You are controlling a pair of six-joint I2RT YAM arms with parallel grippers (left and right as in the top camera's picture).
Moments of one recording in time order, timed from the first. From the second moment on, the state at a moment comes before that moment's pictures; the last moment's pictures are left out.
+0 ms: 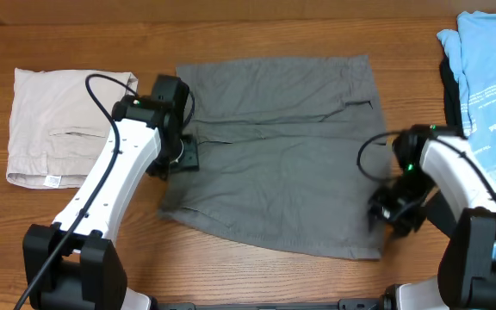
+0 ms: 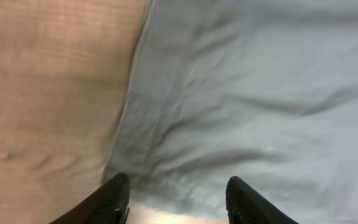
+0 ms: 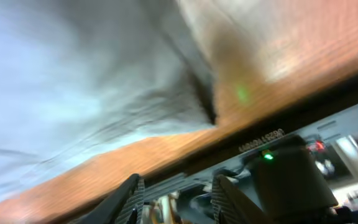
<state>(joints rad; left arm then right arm) -0.23 1.67 1.38 -1.16 0.04 -0.36 -0.08 1.66 1.10 -1.47 -0.17 0.59</state>
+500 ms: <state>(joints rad) -0.23 1.74 1.50 -0.97 0.18 -0.35 -0.08 1.66 1.41 -1.11 -0.20 0.42</state>
